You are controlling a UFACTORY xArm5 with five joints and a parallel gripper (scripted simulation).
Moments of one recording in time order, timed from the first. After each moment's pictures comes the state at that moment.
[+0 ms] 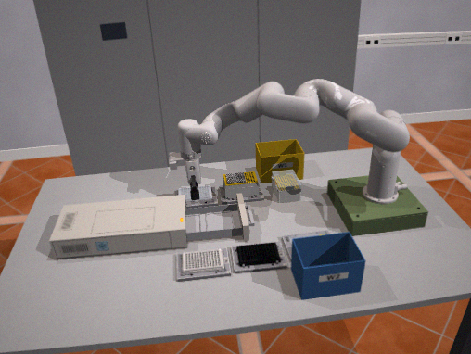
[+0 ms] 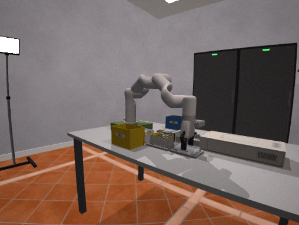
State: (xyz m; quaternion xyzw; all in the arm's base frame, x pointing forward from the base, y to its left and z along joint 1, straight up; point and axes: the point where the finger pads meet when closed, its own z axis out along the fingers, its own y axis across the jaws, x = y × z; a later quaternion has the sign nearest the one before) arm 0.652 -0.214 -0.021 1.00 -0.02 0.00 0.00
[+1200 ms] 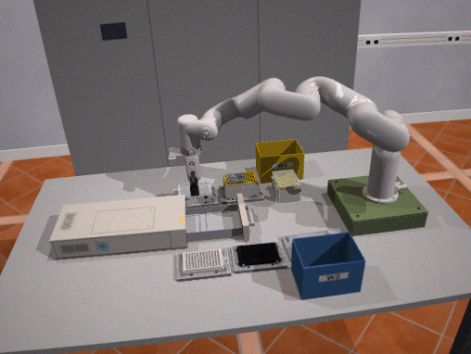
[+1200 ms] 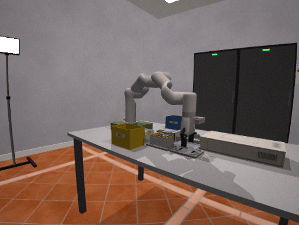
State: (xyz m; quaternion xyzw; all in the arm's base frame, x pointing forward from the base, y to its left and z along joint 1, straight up) arm 0.652 -0.214 -0.003 1.00 -0.02 0.00 0.00
